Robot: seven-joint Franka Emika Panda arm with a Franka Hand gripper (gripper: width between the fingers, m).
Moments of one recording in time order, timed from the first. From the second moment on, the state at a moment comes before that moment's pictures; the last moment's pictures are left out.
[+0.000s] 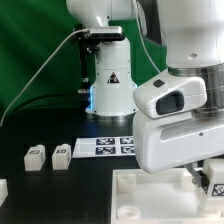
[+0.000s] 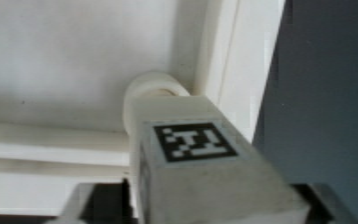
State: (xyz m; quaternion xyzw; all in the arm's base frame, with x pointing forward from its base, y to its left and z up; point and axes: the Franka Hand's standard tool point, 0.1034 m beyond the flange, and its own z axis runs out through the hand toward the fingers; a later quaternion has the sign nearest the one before) arm 0.629 0.121 0.078 -0.99 -0.08 0.02 0.09
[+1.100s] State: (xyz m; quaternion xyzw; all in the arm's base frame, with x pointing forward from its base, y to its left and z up) arm 0.630 0.103 0.076 -0.92 0.36 -0.03 0.13
